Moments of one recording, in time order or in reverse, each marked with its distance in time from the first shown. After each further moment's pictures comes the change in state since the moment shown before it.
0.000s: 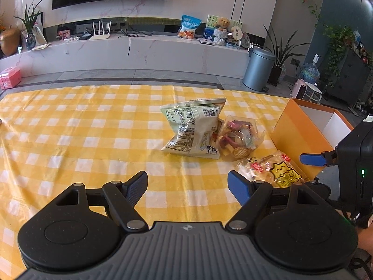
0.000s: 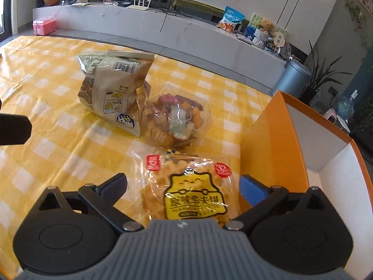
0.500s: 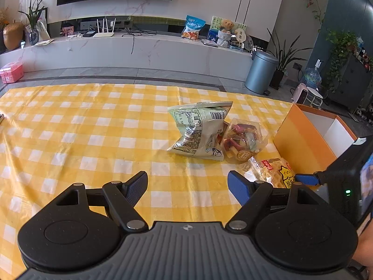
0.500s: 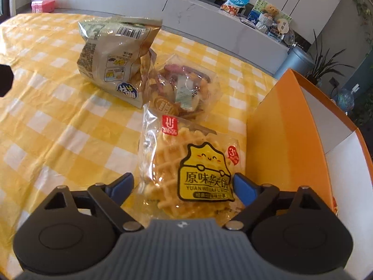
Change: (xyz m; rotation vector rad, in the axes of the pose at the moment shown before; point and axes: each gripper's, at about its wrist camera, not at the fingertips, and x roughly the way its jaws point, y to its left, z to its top) left arm -0.003 0.011 0.003 -0.037 0.000 -0.011; right arm 0.012 0.001 -0.012 -0.011 0.109 0.006
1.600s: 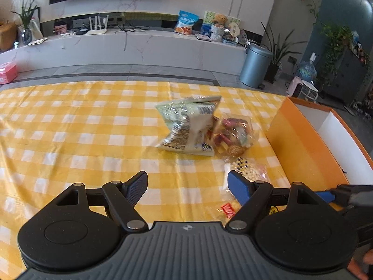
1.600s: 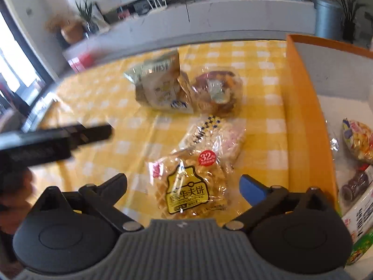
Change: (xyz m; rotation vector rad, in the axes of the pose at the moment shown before) left arm 0.000 -0.009 0.000 0.011 0.022 -0.015; right arm -0.045 -0.034 -0.018 0.276 0.000 0.408
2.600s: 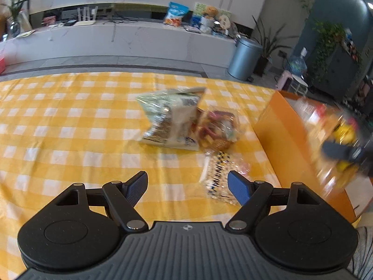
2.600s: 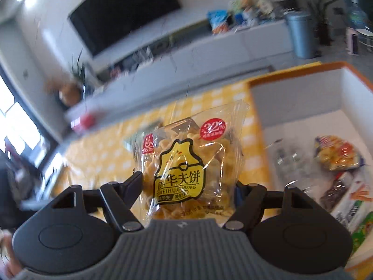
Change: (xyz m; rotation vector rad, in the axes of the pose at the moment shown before) left arm 0.025 -0.021 0.001 0.026 0.061 -0.084; right arm -0.084 -0.054 0.002 0.264 -0.310 0.087
